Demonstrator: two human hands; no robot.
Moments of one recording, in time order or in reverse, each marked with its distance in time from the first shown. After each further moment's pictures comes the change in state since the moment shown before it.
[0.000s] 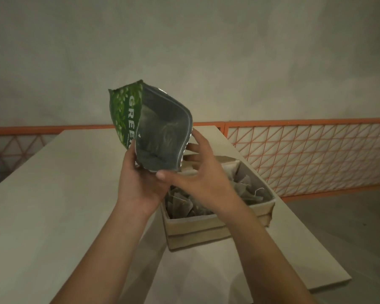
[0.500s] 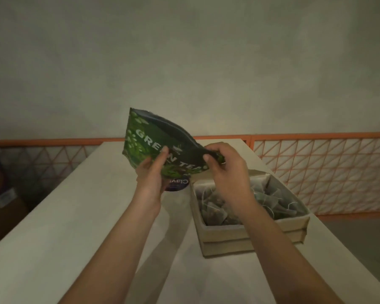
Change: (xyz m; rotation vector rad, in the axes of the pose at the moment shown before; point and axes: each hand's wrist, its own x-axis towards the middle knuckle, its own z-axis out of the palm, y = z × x) left_hand -0.005 0.046 -0.015 0.551 0.345 0.362; right_hand 0.029 -0.003 0.027 -0.141 0.214 -0.269
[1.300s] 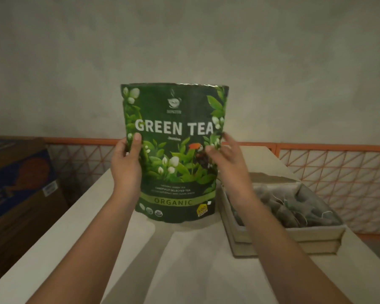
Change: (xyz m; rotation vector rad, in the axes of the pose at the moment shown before) left_hand 0.016 0.068 -0.093 0.105 0.199 0.405; right_hand 0.005 -0.039 0.053 0.580 -0.117 0.352
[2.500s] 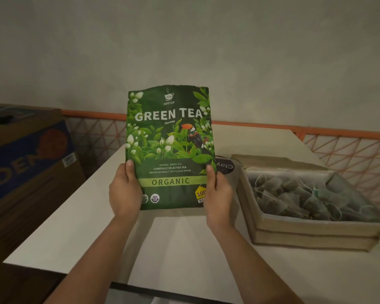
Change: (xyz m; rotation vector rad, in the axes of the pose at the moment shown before) left_hand -0.021 -0.089 -0.087 0.770 0.217 0.037; right_hand -0.031 0.130 0.058 -0.291 0.308 0.008
